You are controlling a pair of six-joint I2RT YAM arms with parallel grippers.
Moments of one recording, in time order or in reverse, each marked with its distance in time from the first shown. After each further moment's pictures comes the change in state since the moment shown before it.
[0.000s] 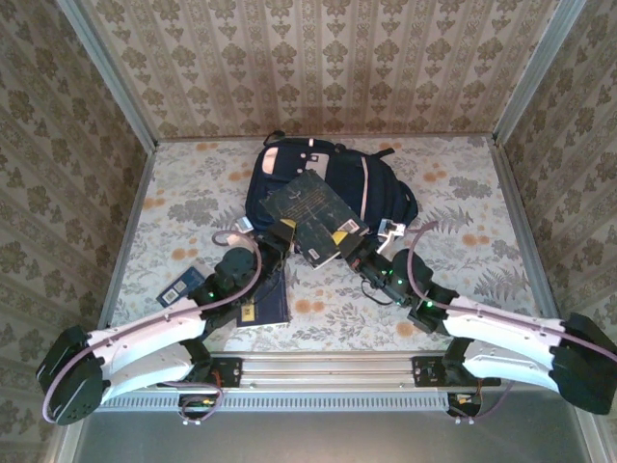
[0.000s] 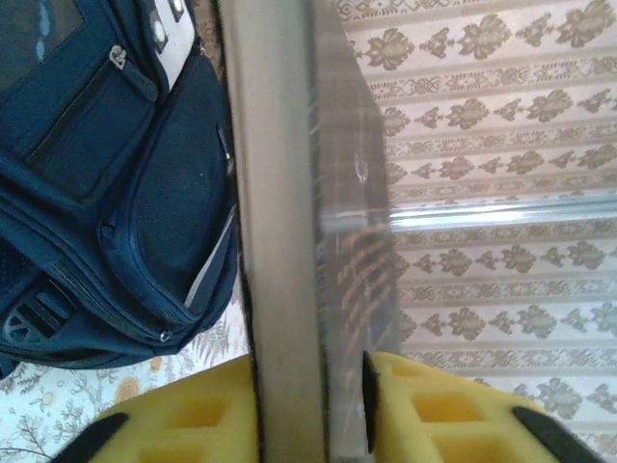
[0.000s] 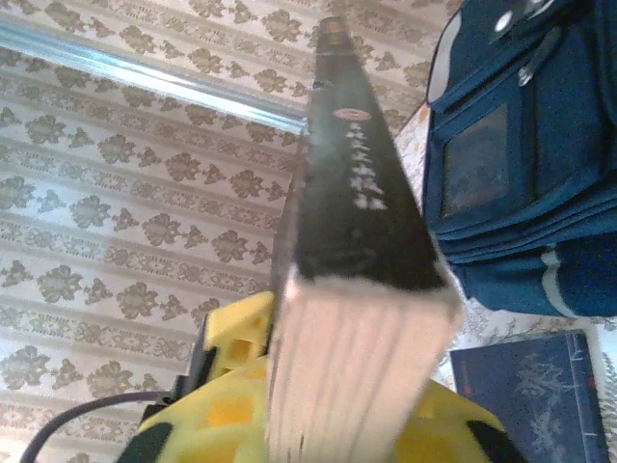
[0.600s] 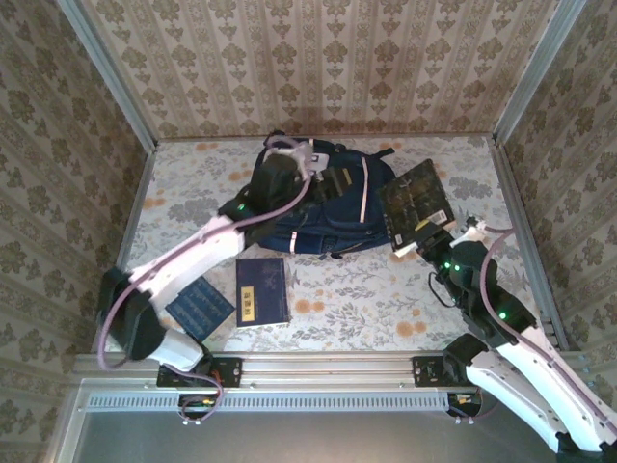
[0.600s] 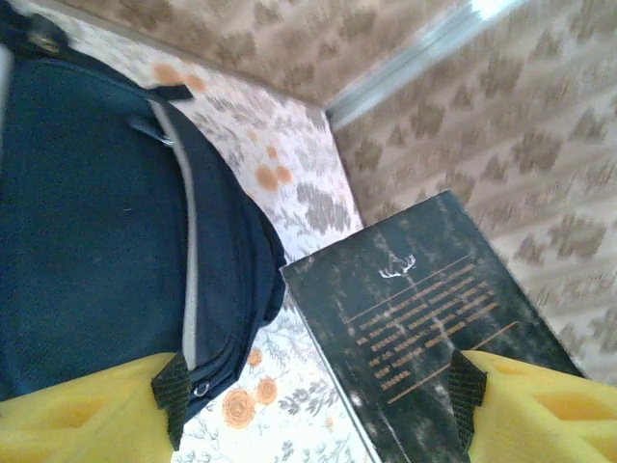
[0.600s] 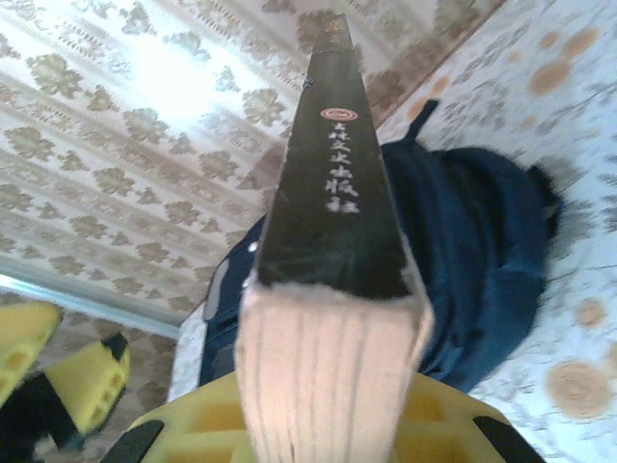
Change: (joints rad) left arm 0.166 0.603 0.901 -0.607 0.495 0.666; right arm -0.370 -0.464 0.189 -0.903 0.169 -0.255
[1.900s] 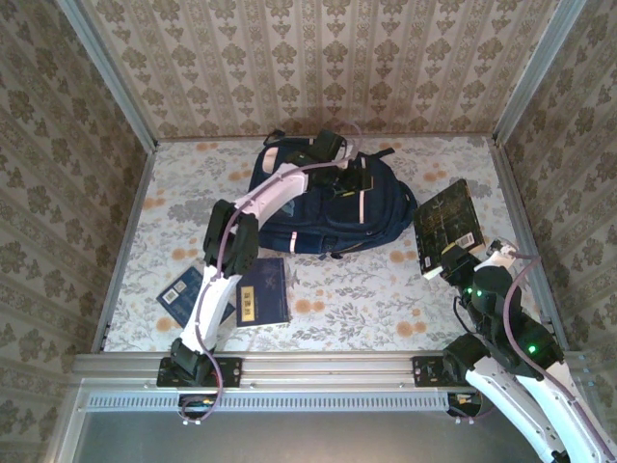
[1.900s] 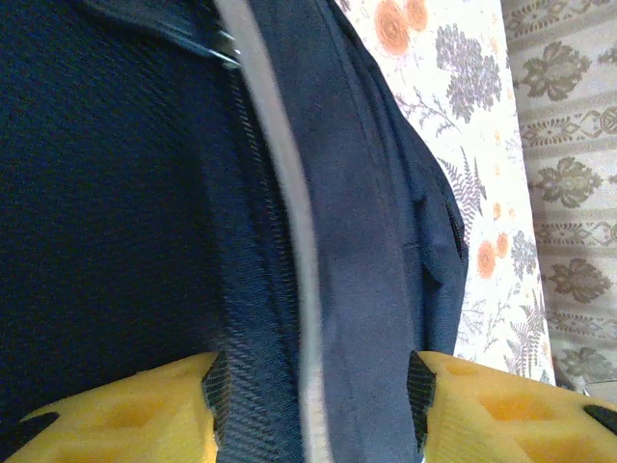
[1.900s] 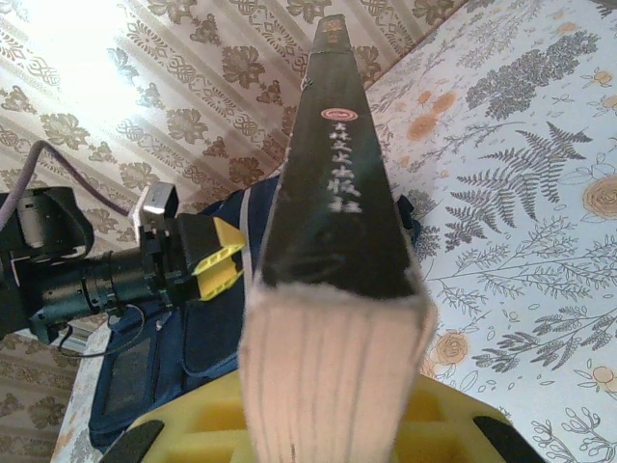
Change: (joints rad) left arm 0.124 0.801 0.761 -0.406 0.322 0.206; right arm -0.020 -0.217 0.009 -0.305 0.079 -0.093
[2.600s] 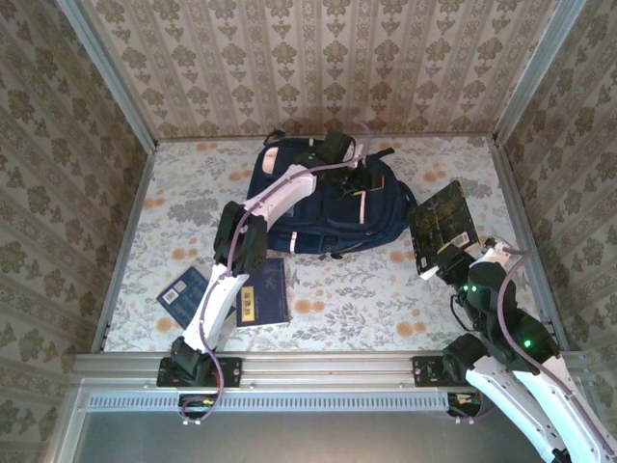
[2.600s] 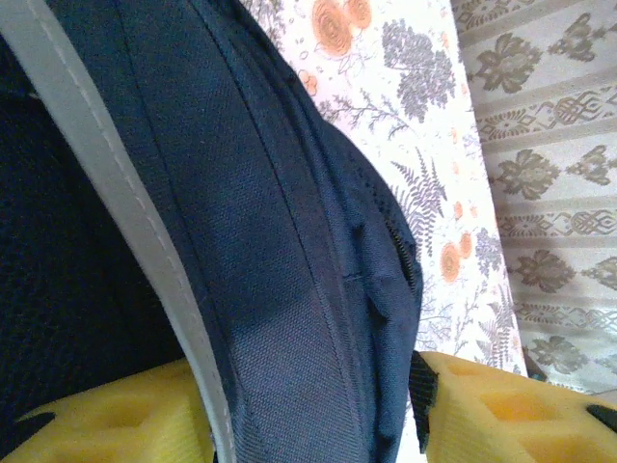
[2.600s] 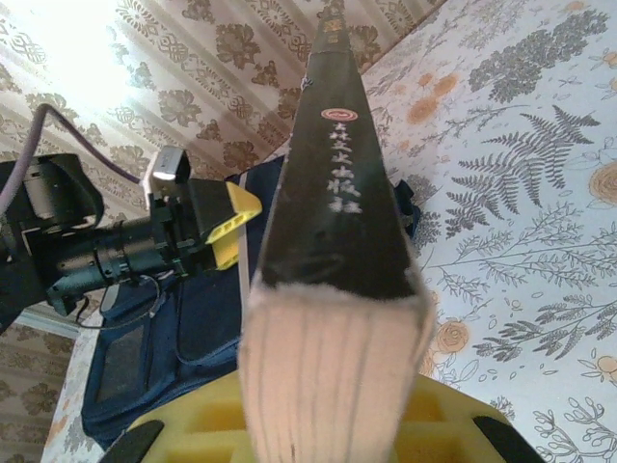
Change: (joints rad) left arm -0.037 0.113 0.138 0.027 0.061 -0.016; right arm 0.000 0.041 -0.003 0.010 -0.026 0.004
